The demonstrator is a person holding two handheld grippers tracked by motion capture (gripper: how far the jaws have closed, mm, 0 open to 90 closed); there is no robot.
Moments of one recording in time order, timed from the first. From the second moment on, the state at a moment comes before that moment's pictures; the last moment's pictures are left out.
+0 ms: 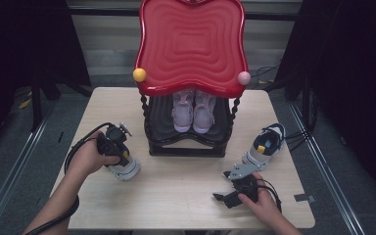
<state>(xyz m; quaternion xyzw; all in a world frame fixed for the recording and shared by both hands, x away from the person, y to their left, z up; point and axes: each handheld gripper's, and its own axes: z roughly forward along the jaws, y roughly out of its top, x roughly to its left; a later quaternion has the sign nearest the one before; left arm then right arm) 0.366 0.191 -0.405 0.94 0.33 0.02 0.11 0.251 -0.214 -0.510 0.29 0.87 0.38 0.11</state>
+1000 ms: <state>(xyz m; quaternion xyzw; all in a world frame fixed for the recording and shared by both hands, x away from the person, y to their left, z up) 0.344 0.212 -0.404 0.95 0.28 -0.01 0.08 0.251 -0.214 -0.510 0.29 0.87 0.38 0.11</state>
